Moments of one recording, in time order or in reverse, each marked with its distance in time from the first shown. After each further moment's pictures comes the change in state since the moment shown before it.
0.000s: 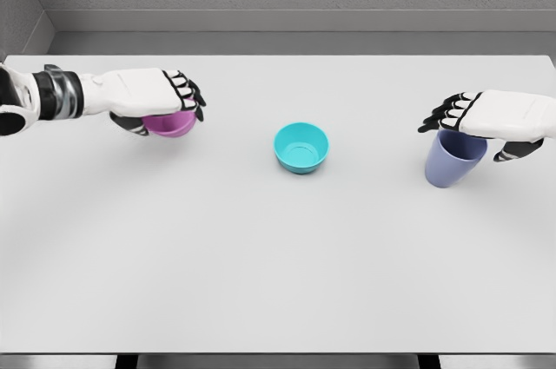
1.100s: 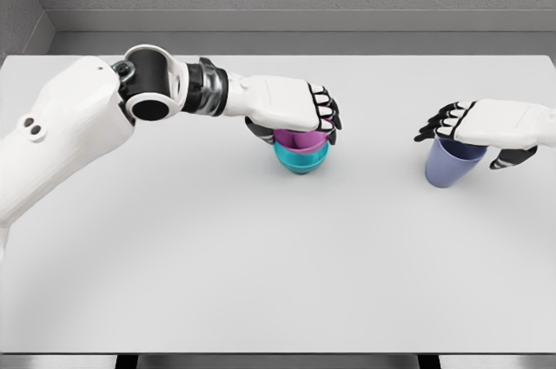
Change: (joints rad) left arm -0.181 -0.333 -0.227 0.048 0.027 0.000 -0.005; right arm 0.002 0.006 0.030 0.003 0.003 0.000 0.000
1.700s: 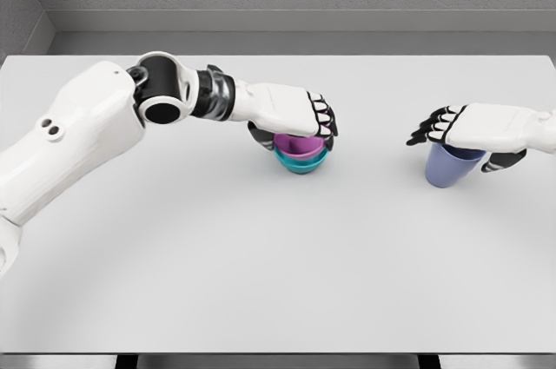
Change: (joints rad) left arm -0.005 -0.041 -0.035 0.091 -0.011 0.000 0.000; right arm 0.002 0.025 0.009 0.003 0.020 0.000 0.000
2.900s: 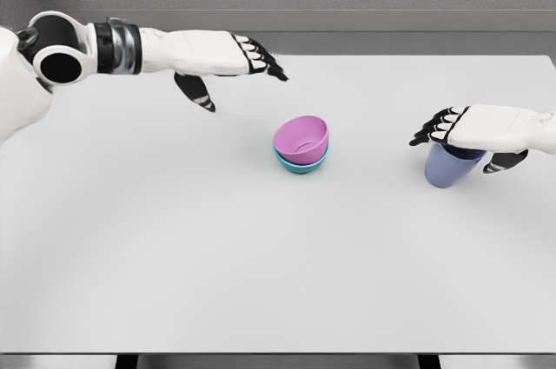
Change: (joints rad) left arm -0.049 0.254 0.049 0.020 0.314 0.000 0.011; right arm 0.005 0.008 -0.003 0.028 0.004 0.000 0.000
